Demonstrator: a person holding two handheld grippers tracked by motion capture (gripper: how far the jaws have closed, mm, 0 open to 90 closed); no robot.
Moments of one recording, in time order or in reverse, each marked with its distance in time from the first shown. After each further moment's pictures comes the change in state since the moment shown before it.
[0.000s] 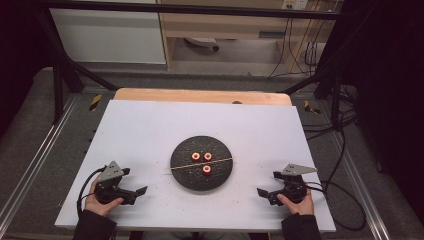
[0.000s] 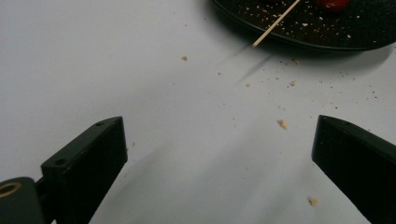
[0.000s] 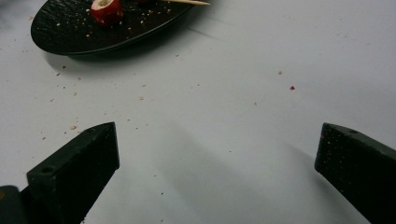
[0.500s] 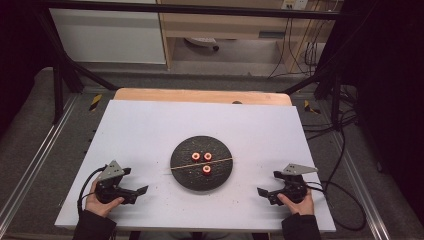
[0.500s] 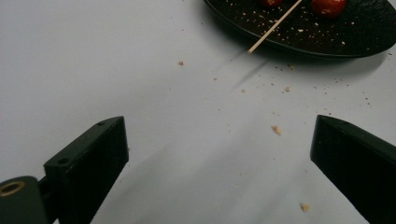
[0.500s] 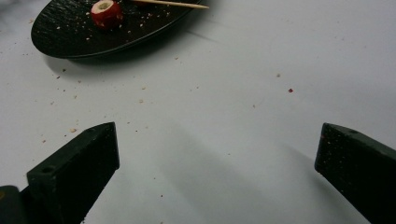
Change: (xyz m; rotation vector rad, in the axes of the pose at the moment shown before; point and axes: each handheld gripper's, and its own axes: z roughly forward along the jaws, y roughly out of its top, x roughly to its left) left arm -0.002 0.004 0.000 0.002 -0.004 -0.008; right arm 0.000 0.001 -0.001 -0.009 -0.001 0.007
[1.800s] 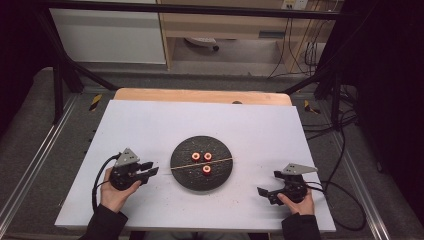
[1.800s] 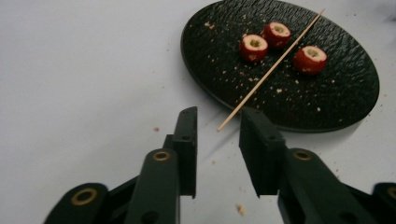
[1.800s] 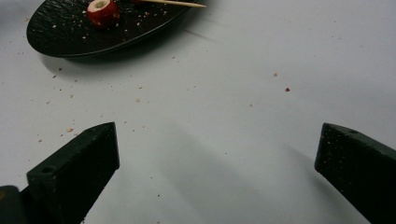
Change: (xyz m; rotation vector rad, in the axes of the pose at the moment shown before) left arm -0.027 0.058 0.015 -0.003 0.026 -0.026; right arm -0.001 0.000 0.000 0.008 -0.011 -0.006
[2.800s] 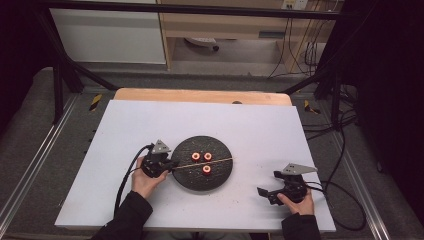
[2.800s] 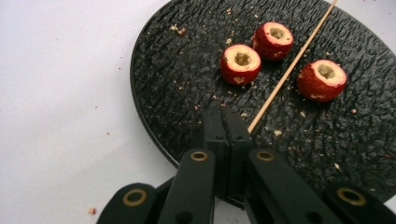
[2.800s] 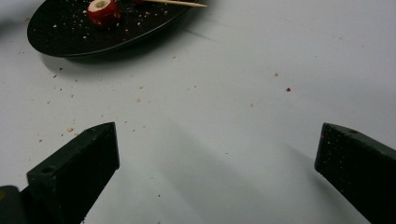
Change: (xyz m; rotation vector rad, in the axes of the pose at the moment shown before) left arm -0.019 0.029 0.074 0.100 -0.028 0.030; right arm 0.000 0.000 0.001 -0.001 0.000 -0.002
